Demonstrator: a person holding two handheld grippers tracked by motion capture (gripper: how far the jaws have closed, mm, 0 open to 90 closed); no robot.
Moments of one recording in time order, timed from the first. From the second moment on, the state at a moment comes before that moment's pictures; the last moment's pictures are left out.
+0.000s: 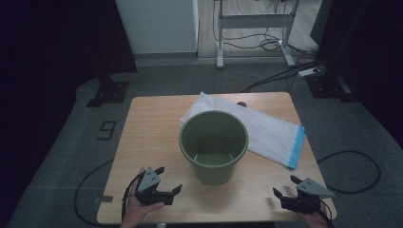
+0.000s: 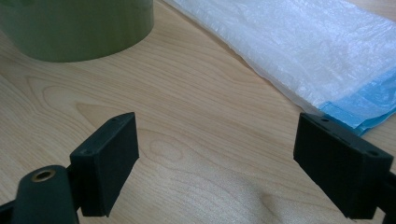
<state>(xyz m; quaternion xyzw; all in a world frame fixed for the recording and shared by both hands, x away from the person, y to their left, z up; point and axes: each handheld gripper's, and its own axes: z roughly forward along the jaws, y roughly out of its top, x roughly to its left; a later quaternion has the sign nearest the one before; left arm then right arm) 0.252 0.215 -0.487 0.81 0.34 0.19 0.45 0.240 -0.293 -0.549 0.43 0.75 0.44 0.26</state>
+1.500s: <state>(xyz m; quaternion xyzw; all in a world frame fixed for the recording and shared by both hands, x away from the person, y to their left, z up) 0.242 0.243 -0.513 0.81 0.37 0.17 0.43 0.373 -0.225 -0.524 0.43 0.78 0.39 0.25</state>
